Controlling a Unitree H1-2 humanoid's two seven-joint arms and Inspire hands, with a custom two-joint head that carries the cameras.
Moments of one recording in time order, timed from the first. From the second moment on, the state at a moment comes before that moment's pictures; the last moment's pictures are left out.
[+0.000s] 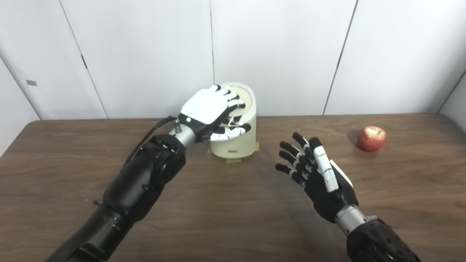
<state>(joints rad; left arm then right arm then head) -0.70 0.31 -0.47 0.19 1.01 -0.01 -0.21 -0.09 -0.26 0.23 -0.45 0.61 0.48 -0.27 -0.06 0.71</state>
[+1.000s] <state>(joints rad) -0.66 0.27 -0.38 0.16 1.02 -0.02 0.06 -0.11 -0.29 0.26 -0.45 0.62 0.48 -0.28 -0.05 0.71</state>
